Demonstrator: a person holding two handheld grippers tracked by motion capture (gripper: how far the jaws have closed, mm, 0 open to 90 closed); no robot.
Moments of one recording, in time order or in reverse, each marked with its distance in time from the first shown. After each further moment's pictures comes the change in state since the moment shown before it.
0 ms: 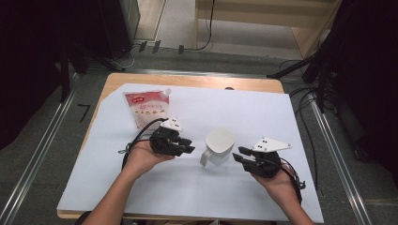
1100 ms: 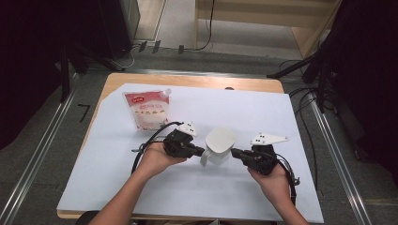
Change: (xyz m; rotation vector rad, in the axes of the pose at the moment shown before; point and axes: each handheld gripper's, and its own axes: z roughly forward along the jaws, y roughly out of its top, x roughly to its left) left arm -0.018 0.014 0.027 0.026 -0.057 0.054; right arm -0.006 0.006 0.013 0.024 0.090 0.136
